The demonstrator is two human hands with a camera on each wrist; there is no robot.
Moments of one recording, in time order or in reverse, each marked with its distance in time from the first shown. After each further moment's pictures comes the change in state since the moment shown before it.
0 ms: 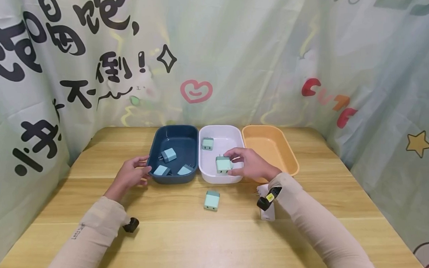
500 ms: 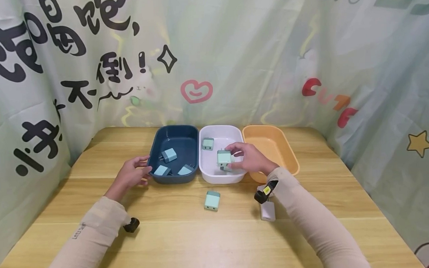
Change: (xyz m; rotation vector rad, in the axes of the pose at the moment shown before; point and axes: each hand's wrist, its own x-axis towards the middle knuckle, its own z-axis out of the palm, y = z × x) left_hand 0.000 0.000 0.000 0.004 0.005 -0.007; right_hand 0.016 0.009 -0.007 -0.022 0.042 0.027
